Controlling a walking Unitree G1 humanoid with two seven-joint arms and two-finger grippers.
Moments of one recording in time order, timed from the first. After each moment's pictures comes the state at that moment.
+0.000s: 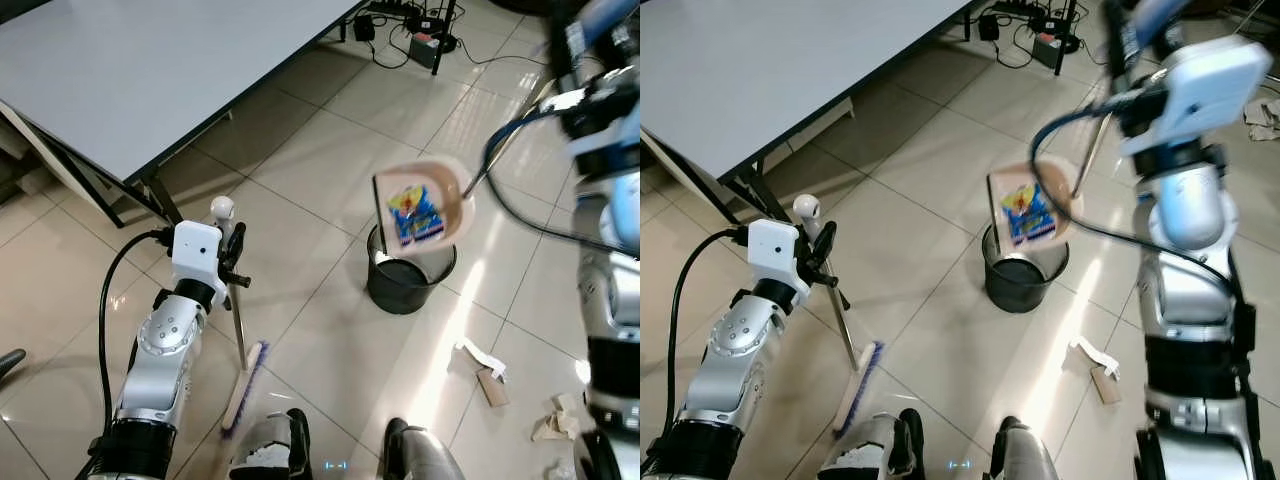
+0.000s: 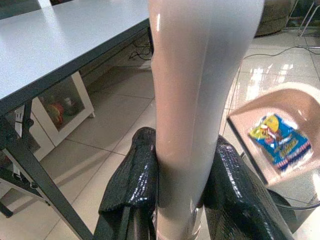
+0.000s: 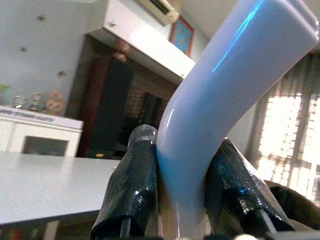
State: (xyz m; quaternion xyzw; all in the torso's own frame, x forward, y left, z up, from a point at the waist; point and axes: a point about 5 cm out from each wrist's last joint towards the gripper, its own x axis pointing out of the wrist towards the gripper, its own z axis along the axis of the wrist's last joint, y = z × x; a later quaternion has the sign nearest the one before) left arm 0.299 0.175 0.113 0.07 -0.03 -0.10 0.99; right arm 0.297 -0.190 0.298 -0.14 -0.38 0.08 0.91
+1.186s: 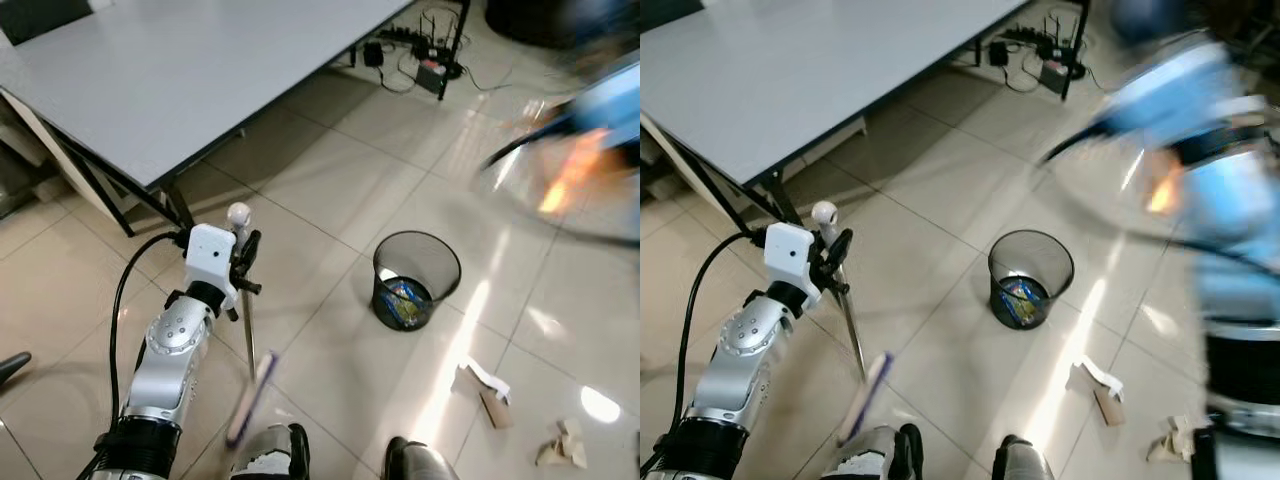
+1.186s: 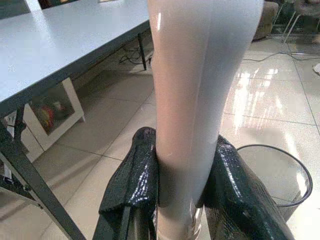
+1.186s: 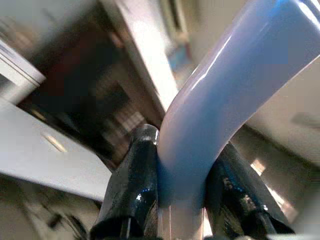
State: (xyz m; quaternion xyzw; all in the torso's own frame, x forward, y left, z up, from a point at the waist) left arm 0.299 0.166 0.105 0.07 -0.01 -0.14 0.99; right arm 0.288 -0.231 0.324 -0.39 -0.34 -0.03 0.85
